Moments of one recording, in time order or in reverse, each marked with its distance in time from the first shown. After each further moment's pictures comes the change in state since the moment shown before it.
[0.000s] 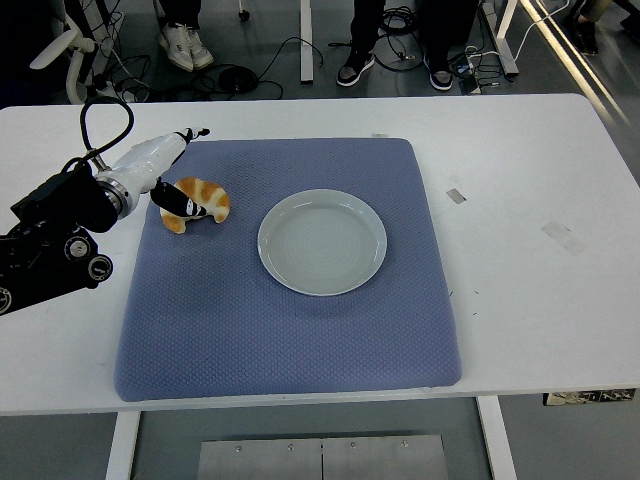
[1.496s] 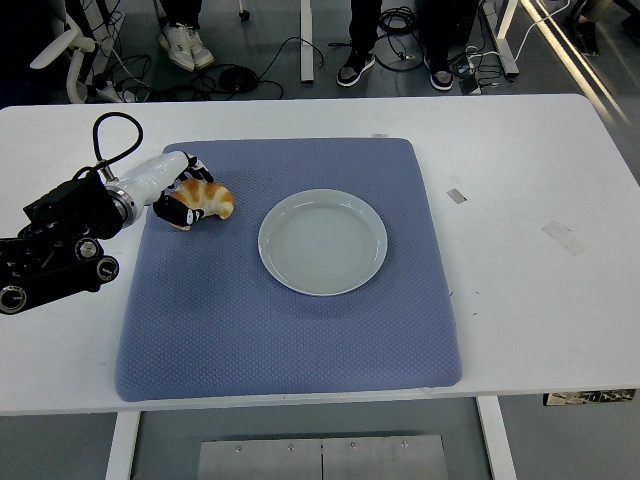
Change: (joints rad) left arm 0.002 -0.051 0.043 0.099 -0.026 -0.083 -0.023; right arm 0.000 0.000 0.000 0.000 0.000 0.000 0.001
